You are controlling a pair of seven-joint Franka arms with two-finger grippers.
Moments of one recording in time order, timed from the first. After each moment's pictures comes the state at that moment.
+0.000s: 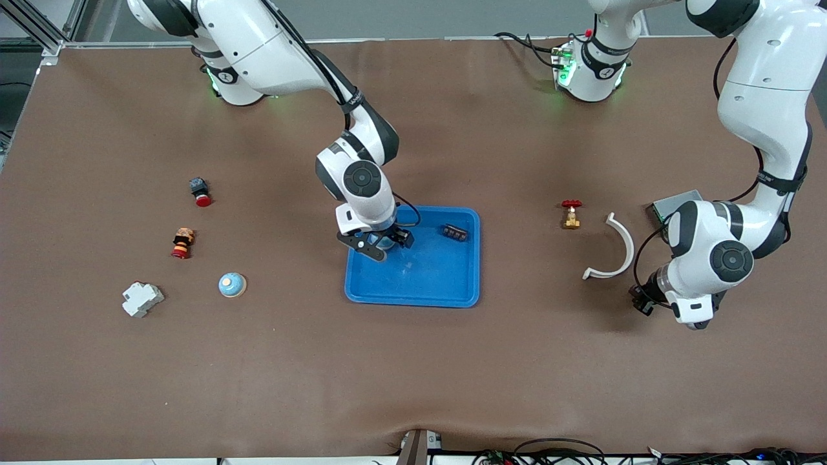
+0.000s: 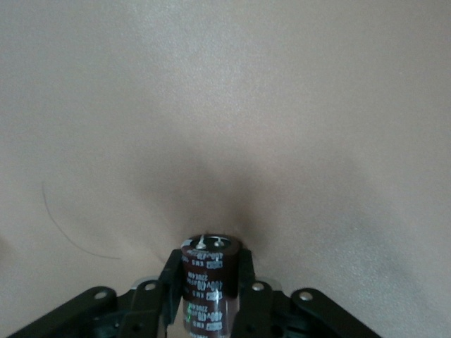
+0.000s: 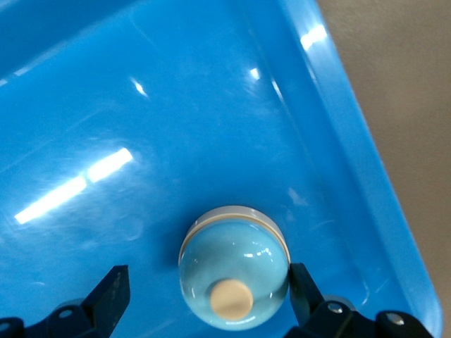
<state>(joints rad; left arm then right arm) 0.22 0.70 -0.22 -1.74 0.29 2.39 -1.08 0.66 0.70 0.06 -1.68 0.02 2.42 1.20</state>
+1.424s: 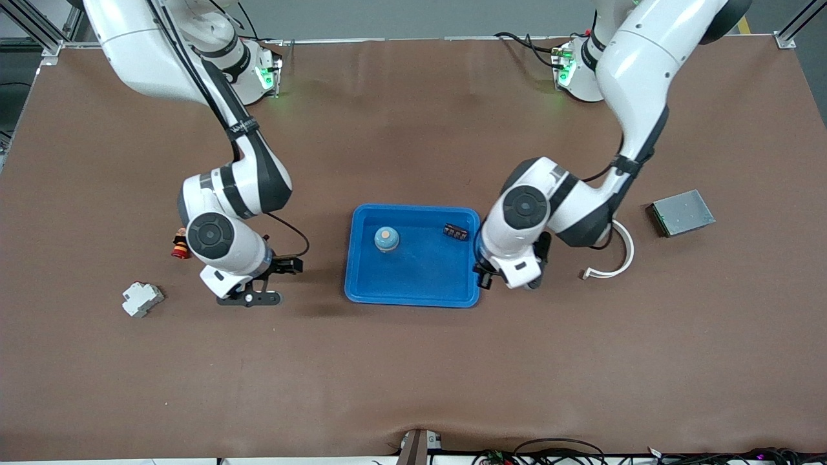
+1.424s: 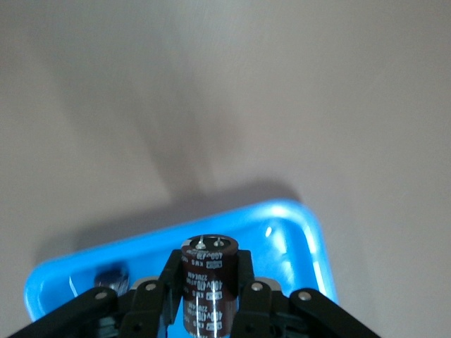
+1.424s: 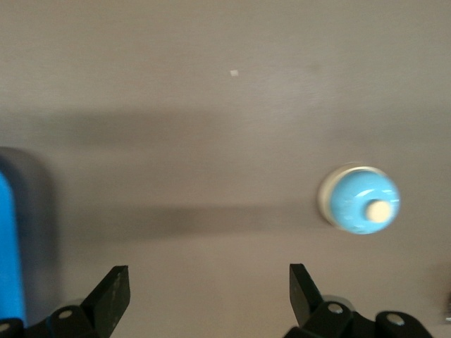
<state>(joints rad) -0.24 0.70 -0.42 -1.54 0.29 2.21 -1.98 0.28 0.52 0.03 -1.71 -0.09 2.13 0.33</state>
